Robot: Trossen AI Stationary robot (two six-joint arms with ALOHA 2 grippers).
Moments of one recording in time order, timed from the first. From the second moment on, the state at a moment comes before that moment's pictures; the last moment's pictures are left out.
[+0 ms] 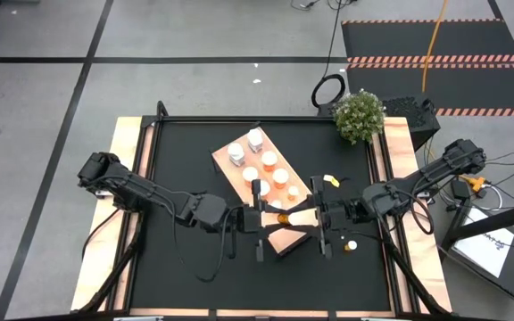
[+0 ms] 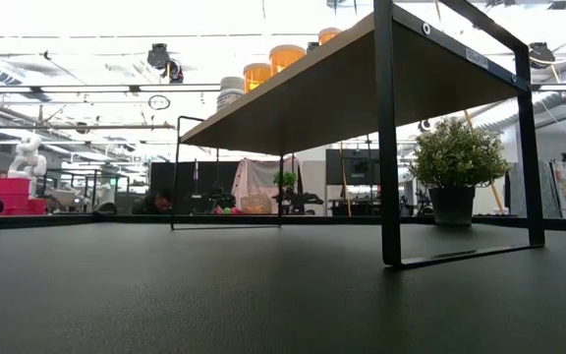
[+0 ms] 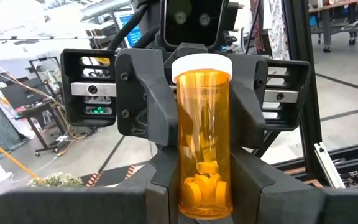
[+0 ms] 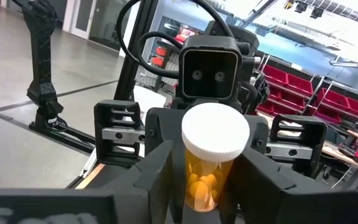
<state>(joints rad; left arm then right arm) -0.37 1.69 1.39 0.38 -0.37 0.33 0.47 1.23 1.04 0.25 0.31 -0.34</state>
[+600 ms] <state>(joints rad) -0.37 1.67 1.40 0.33 -0.37 0.30 0.47 1.23 1.04 0.24 0.31 -0.33</state>
